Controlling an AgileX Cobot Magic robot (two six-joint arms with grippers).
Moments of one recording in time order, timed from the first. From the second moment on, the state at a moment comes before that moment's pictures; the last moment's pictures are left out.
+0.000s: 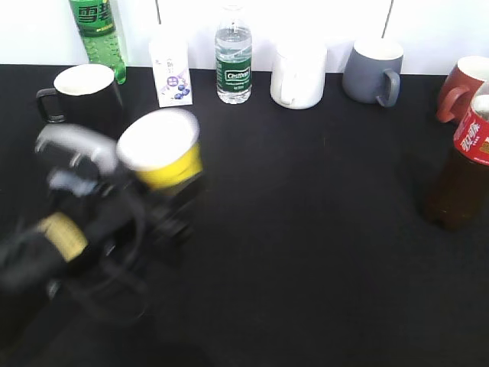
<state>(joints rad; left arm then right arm) -0.72 1.79 -0.41 -0.05 -1.13 -0.12 -0.03 -0.01 -0.50 0.00 1.04 0.09</state>
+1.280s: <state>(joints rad) -0.72 1.69 -0.84 0.29 -0.62 -0.21 -0.03 0.53 -0.18 0.00 -0.18 0.05</state>
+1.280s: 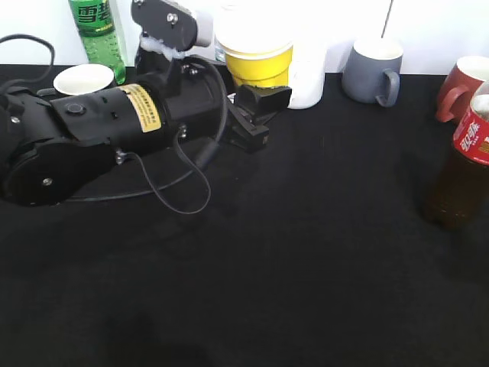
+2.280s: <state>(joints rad) -0.72 1.69 -0.84 0.29 -0.62 -0.21 -0.03 1.19 -0.18 -0.46 -0.29 0.45</state>
